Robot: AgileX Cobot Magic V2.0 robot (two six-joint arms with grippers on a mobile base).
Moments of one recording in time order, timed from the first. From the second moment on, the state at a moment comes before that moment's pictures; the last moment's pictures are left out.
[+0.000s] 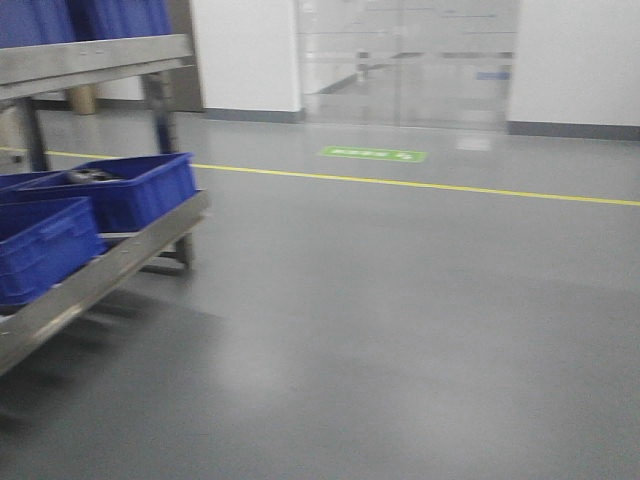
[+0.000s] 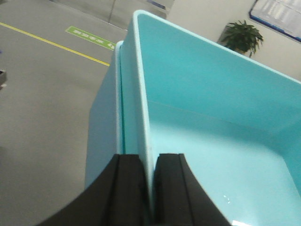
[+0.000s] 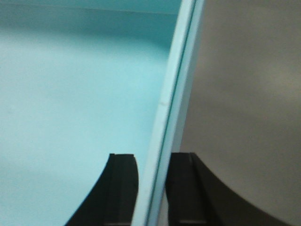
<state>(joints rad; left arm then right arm) -0.29 1.33 -1.66 -0.34 0.63 -0.06 0.43 1.53 -1.91 0.12 1.02 0.16</state>
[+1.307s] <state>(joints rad) -0.29 1.33 -1.66 -0.34 0.63 -0.06 0.43 1.53 -1.91 0.12 1.02 0.16</state>
